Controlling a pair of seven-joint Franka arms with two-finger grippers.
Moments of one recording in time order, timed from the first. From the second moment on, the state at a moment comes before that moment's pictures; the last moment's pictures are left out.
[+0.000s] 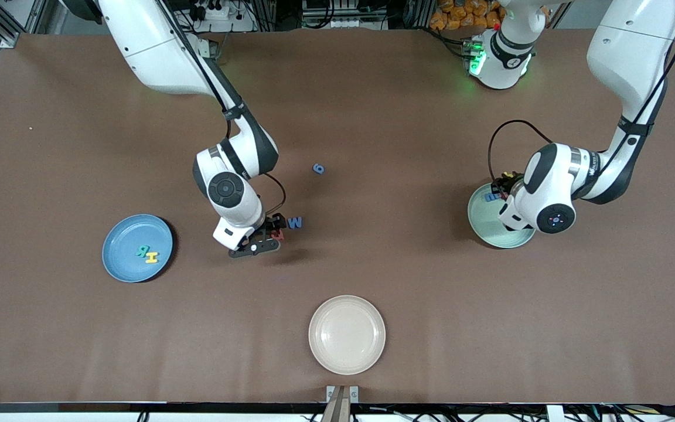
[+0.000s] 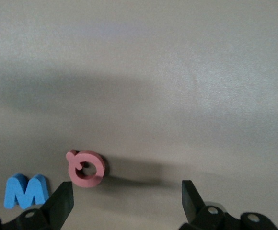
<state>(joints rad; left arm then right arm) 0.12 0.50 -0.31 -1.97 0.18 1.77 -0.49 0.54 0.62 -0.05 -1.81 0.04 2.39 0.22</state>
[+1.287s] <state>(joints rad) 0.03 0.70 -0.25 -1.66 0.23 1.78 -0.50 0.56 0.62 -0.04 -1.86 0.04 2.50 -0.19</state>
